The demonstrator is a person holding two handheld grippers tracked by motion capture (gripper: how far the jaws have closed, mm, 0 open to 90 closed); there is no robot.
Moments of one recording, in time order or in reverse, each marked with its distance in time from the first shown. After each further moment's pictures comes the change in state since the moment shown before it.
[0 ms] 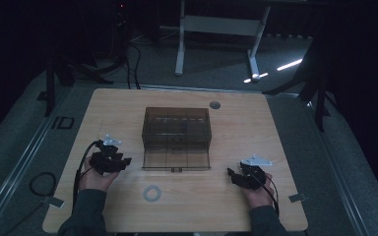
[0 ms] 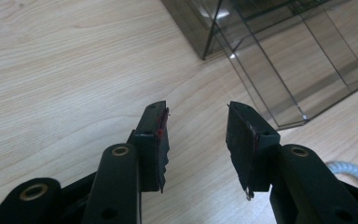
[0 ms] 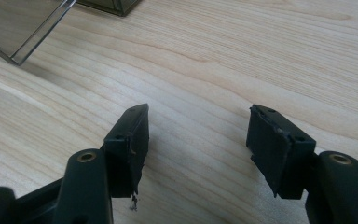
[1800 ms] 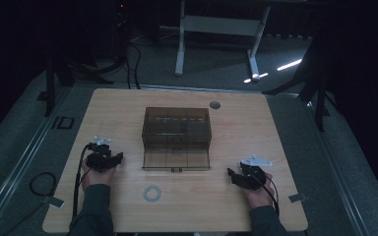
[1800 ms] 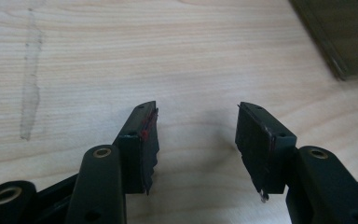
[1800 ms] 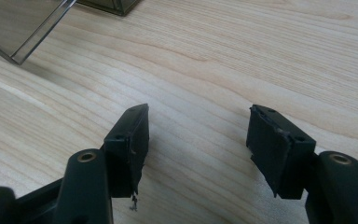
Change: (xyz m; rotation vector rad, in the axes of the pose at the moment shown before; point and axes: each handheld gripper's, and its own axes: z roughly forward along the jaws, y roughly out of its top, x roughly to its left) left arm 0.042 -0.026 0.049 -0.085 0.177 -0.235; right arm 0.000 0.000 0.000 0.001 0.000 -0.001
